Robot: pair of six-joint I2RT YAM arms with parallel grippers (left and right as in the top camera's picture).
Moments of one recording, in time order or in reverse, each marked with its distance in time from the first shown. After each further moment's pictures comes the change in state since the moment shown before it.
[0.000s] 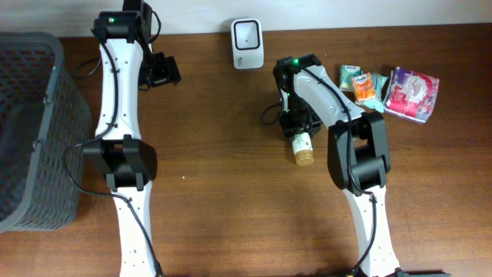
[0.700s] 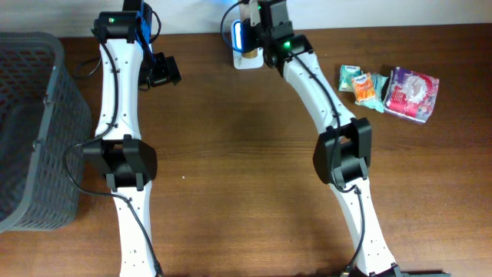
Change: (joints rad) left arm 0.000 0.000 0.000 0.000 0.000 0.000; right arm 0.038 0.193 0.503 0.959 -0.143 0.003
